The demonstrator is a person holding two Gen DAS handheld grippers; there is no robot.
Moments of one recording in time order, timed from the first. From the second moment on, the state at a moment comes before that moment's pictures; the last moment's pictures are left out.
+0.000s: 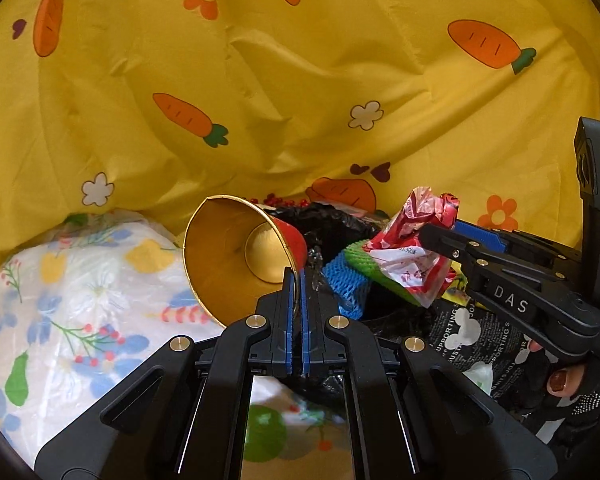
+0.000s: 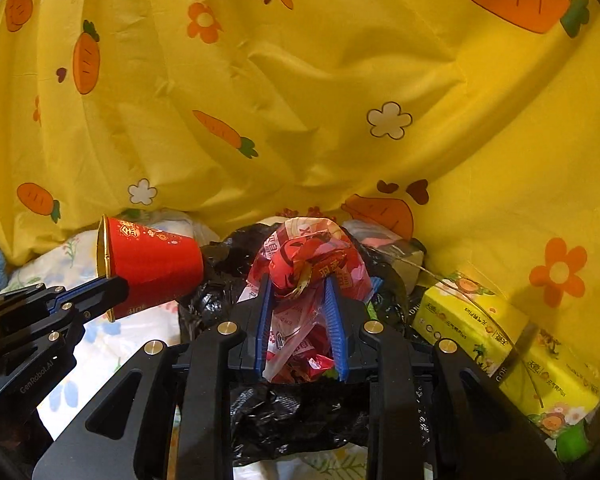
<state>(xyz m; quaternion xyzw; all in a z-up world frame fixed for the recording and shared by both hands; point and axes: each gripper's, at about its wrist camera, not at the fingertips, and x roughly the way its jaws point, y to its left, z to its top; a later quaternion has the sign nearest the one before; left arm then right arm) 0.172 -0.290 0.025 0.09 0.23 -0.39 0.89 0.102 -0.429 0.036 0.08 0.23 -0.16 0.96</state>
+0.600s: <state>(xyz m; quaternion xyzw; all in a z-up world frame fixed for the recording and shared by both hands) 0.222 -0.364 -0.028 0.09 0.31 -0.40 0.86 0.155 -0.460 -0.006 0.08 0.29 -0.15 0.94</state>
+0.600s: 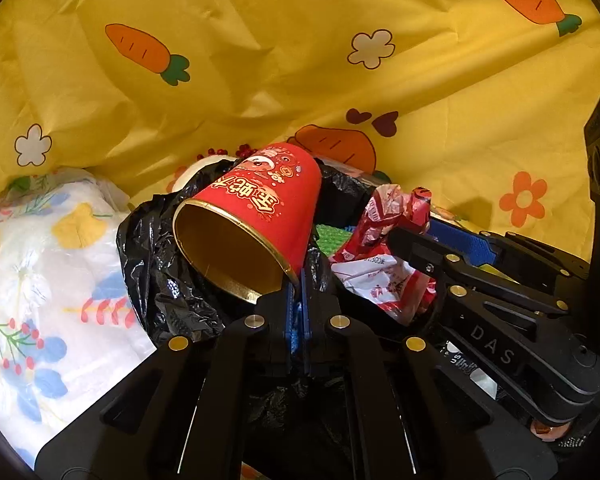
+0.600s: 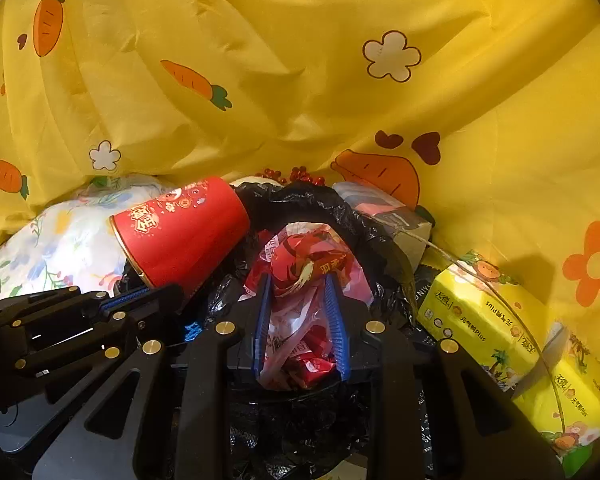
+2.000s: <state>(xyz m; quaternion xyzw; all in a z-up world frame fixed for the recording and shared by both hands) 0.104 -0.156 0.021 0.03 0.17 -0.18 0.97 0.058 -0.343 0.029 0.04 0.17 -0.18 0.97</state>
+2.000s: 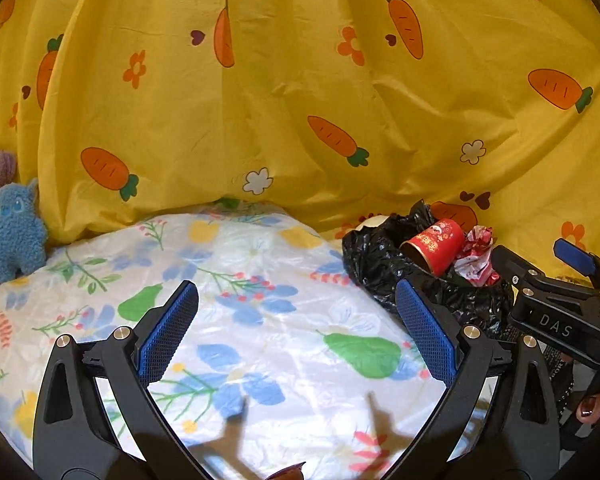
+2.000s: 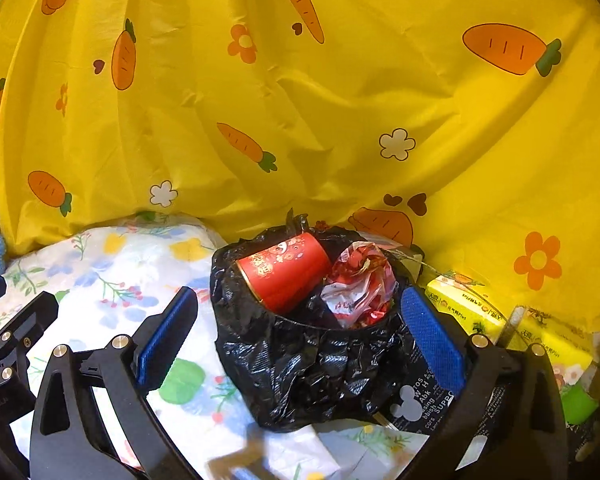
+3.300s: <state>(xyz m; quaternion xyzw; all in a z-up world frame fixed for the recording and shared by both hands) 0.041 -0.078 0.024 0.00 0.18 -0.14 0.97 -0.012 -0.259 0.030 0.02 0.16 -0.14 0.98</state>
